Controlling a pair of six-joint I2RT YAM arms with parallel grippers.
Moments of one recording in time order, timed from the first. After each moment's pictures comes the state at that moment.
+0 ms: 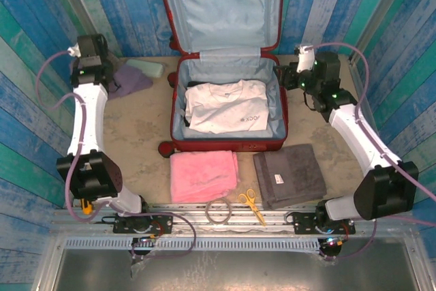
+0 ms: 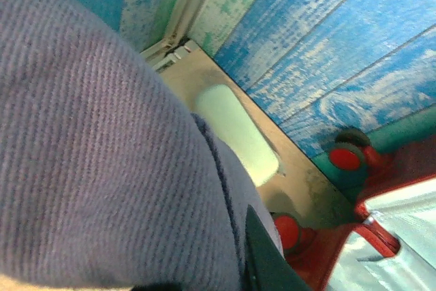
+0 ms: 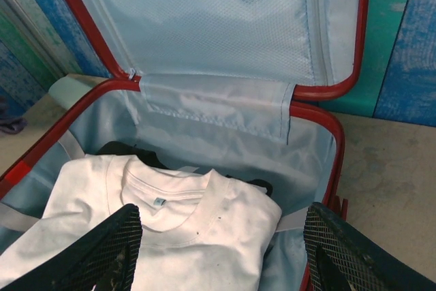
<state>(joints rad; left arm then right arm) 0.17 1.56 1.64 -0.67 -0.13 -0.64 0.21 1.40 1.20 -0.17 -0.27 0.12</state>
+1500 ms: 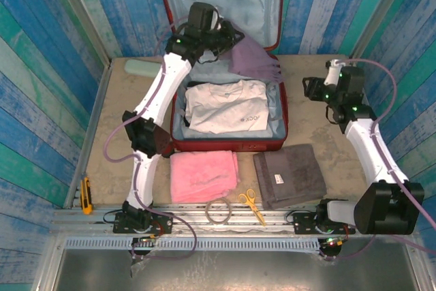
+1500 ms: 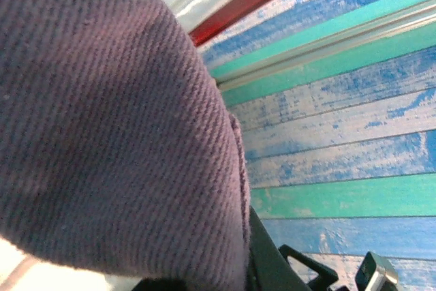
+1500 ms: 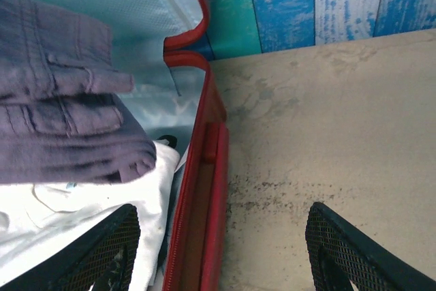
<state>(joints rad) -0.46 2.21 2.50 -0.70 0.43 -0.91 -0.02 1.26 1.02 -0.24 -0.23 0.20</state>
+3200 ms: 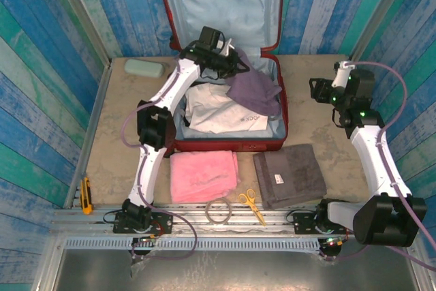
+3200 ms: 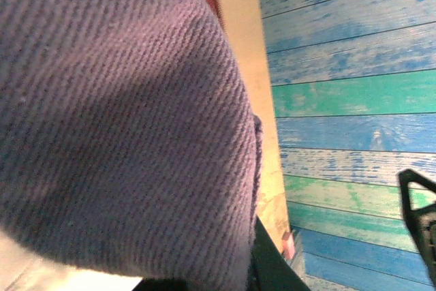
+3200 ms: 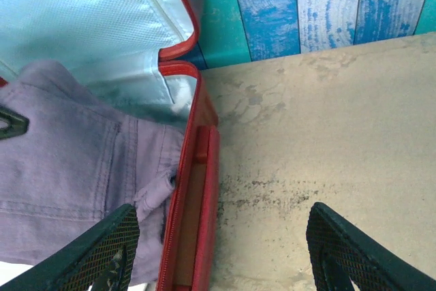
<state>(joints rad) -0.42 2.38 2.37 -0.75 0.75 -0.66 -0.06 1.18 1.01 -0.29 -0.25 0.19</state>
